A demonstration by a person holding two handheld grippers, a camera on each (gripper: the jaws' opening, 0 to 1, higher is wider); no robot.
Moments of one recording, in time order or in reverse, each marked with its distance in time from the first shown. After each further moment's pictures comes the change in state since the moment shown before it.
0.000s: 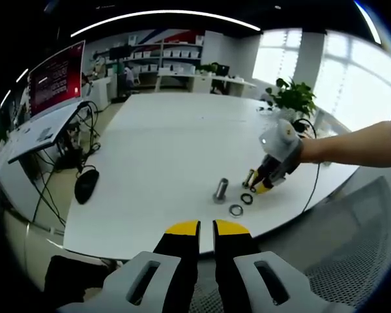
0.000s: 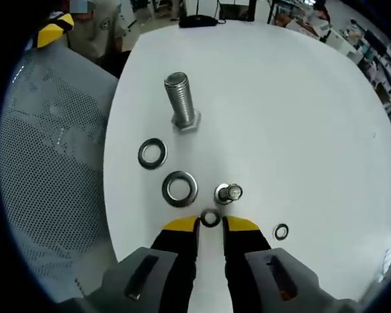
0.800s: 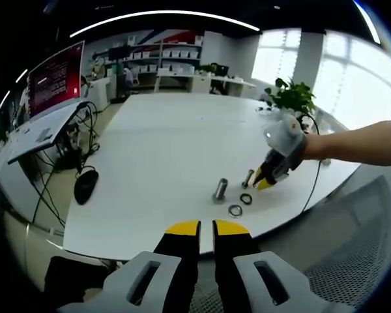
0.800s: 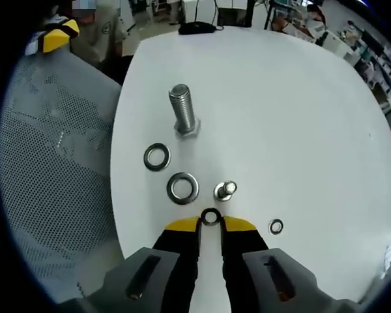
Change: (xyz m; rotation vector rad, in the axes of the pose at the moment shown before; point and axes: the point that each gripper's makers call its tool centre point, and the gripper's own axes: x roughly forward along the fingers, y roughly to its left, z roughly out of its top) left arm 0.000 -0.001 0.000 0.003 -0.002 -0.004; right arm -0.023 0.000 0.004 0.045 -0.037 -0.002
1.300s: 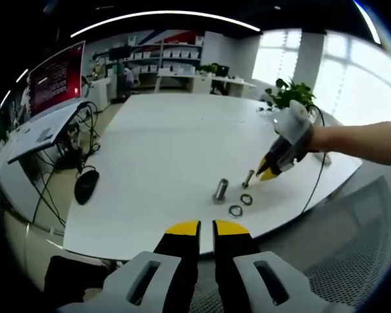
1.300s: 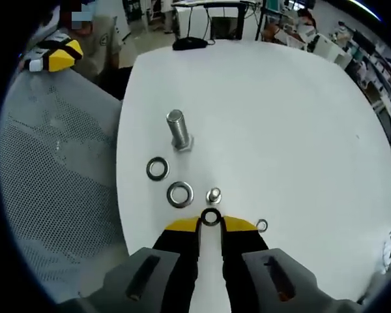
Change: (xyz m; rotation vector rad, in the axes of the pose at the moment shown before) left arm 0.000 0.001 0.000 -0.002 -0.002 0.003; right arm -0.025 -0.008 0.014 0.020 -0.050 -0.023
